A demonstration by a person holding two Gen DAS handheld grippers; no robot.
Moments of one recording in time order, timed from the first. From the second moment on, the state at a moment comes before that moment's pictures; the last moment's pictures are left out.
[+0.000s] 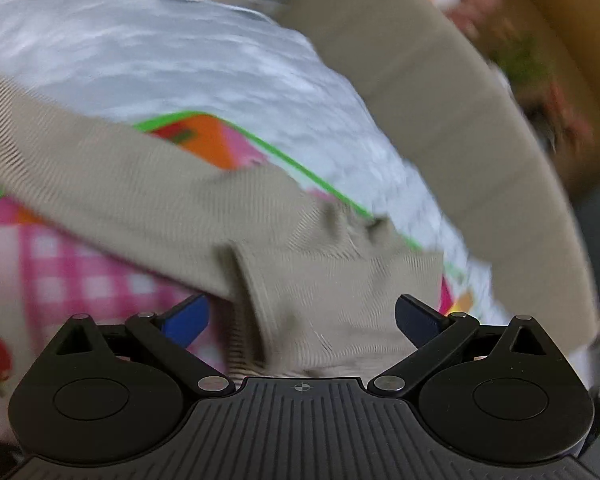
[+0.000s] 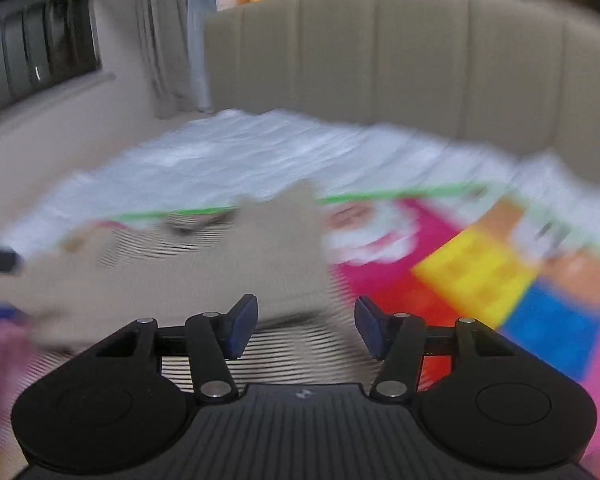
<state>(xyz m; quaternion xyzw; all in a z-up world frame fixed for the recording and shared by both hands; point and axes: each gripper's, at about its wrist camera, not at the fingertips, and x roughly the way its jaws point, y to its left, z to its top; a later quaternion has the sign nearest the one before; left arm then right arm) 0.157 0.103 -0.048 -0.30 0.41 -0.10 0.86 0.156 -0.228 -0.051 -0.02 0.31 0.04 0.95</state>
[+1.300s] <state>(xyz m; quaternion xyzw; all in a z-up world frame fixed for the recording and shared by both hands) 0.241 0.053 -0.014 0.00 0.38 -0.02 0.92 0.152 -0.291 -0.075 0.06 0.33 -0.02 0.94</state>
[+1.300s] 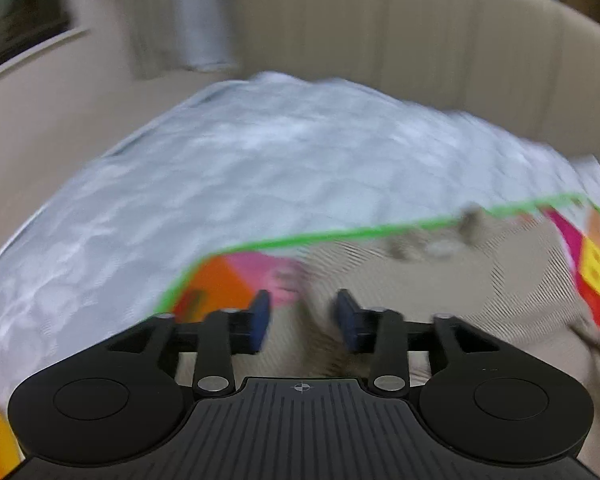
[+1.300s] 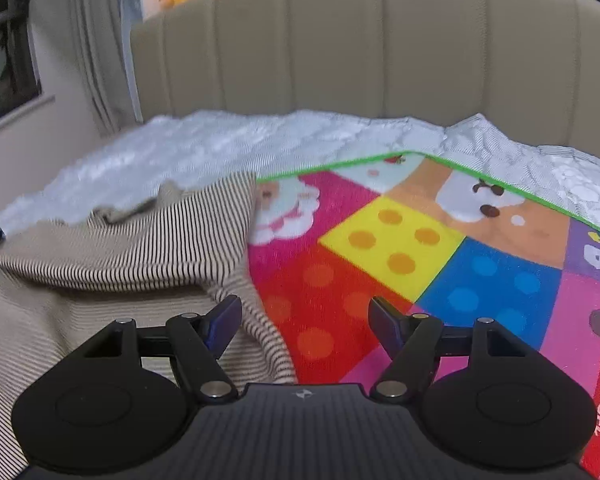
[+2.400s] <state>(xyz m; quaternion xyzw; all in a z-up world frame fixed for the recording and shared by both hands) 0.198 0.229 -0.024 -0.30 0.40 0.08 0.86 0.146 -0.165 -0.095 -0.39 0.26 0.13 0.88</state>
